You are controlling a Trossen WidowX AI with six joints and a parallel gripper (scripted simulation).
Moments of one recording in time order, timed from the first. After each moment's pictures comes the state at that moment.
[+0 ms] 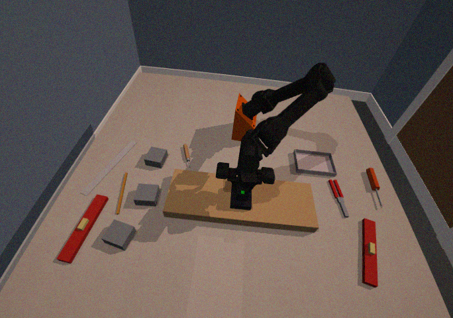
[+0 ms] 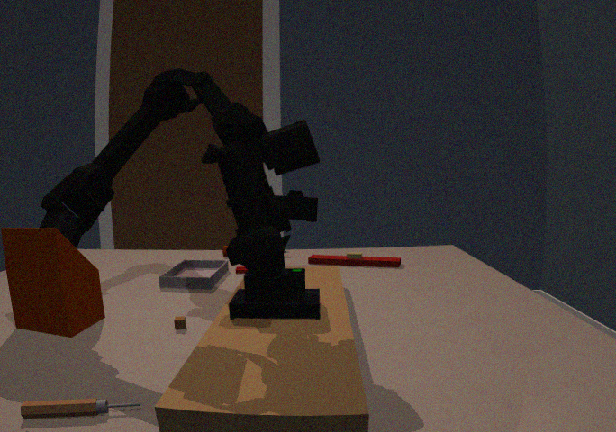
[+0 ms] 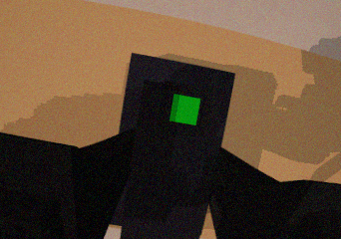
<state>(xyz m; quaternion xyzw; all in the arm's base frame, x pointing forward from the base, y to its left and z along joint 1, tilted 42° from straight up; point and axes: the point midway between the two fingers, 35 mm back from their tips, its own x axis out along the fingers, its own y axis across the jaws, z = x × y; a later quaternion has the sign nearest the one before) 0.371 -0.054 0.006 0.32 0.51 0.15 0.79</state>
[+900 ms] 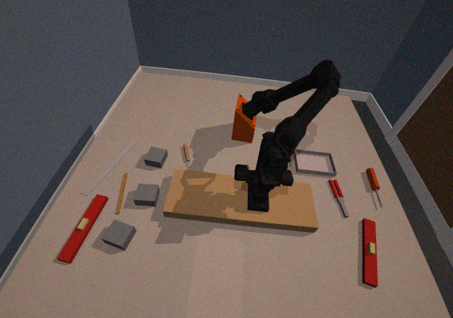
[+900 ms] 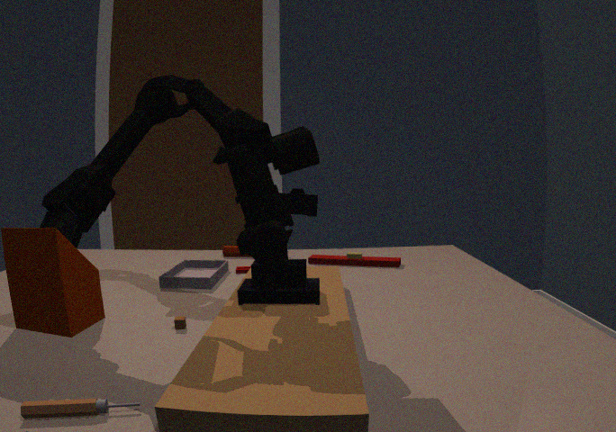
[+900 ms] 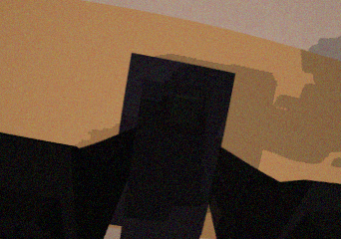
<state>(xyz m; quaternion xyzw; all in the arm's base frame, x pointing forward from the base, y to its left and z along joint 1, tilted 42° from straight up) 0.376 -0.008 0.046 0.32 0.51 0.15 0.79</state>
